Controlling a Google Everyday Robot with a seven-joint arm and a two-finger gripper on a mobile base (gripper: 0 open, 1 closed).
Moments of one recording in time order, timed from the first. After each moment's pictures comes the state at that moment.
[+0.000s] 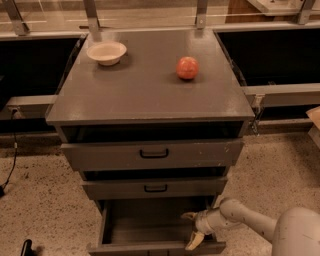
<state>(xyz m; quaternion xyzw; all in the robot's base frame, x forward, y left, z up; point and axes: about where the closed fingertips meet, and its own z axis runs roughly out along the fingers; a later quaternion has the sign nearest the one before) 0.493 -0.130 0.194 -0.65 0.65 0.26 0.29</state>
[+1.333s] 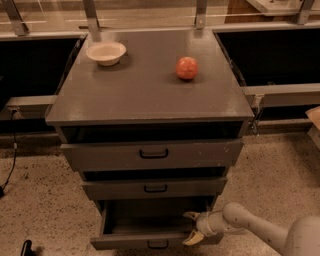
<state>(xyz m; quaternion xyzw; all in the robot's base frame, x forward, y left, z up) 0.501 -0.130 0.202 -0.62 0.68 0.24 0.32</state>
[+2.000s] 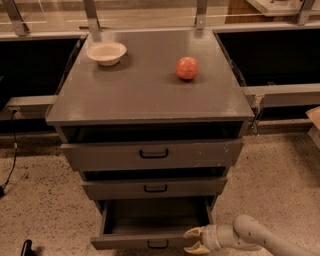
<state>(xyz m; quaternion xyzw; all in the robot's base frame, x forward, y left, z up) 0.429 -0.129 0.249 -0.62 0.64 0.29 0.35</state>
